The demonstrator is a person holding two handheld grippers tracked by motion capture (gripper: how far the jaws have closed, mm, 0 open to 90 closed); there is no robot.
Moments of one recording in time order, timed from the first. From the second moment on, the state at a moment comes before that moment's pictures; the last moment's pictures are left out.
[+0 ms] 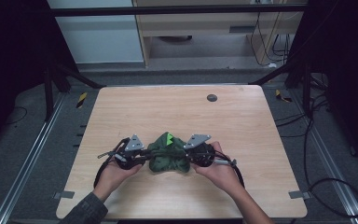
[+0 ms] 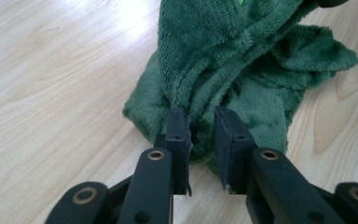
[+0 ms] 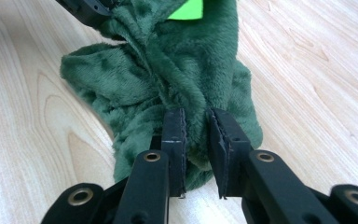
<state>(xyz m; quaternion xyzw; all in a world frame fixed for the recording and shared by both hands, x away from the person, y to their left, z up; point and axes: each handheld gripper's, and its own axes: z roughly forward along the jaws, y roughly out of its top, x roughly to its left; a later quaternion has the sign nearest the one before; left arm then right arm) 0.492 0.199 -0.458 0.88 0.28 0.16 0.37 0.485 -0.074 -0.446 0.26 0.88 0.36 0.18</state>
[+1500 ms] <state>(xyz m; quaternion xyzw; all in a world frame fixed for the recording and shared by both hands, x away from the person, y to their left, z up) 0.480 0.202 -0.475 0.87 0.28 0.15 0.37 0.473 -0.083 -0.463 0.27 0.88 0.36 0.16</state>
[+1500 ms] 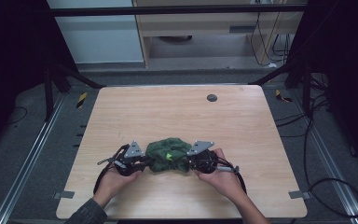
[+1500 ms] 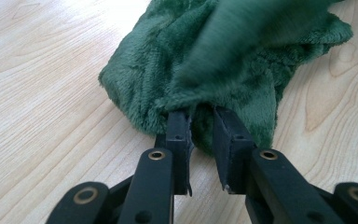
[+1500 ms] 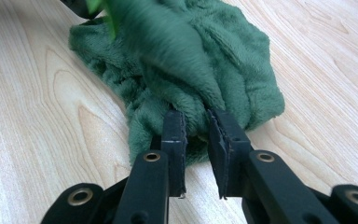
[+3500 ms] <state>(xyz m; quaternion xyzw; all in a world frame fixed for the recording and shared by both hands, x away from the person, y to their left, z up) 0.451 0.217 -0.444 0.88 0.26 0.16 0.37 0.451 -0.104 -0.449 0.27 0.88 0.36 0.16</state>
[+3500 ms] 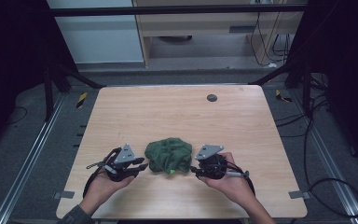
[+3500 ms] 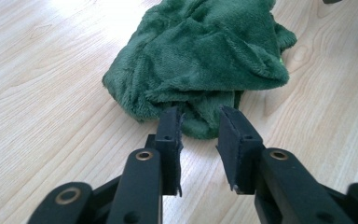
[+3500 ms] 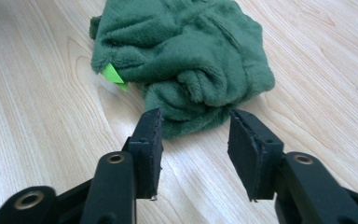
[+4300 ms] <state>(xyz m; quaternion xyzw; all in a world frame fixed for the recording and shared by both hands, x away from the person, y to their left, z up) 0.481 0.255 -0.428 0.84 0.35 0.18 0.37 0.498 -0.151 -0.425 0.33 0.87 0.33 0.17</state>
